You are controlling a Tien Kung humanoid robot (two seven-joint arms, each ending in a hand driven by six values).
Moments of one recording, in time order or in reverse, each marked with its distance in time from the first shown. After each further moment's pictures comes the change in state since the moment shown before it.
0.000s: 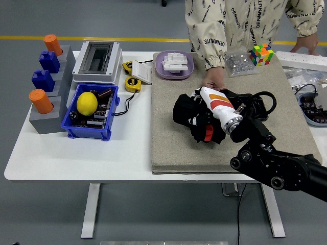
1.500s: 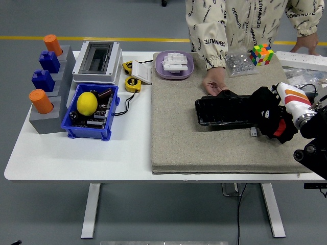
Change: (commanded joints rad) left arm -0.006 -0.011 -0.021 -0.002 0.004 -0.001 -0.001; right arm -0.086 -0.301 0.113 -0.063 -0.049 0.041 -0.013
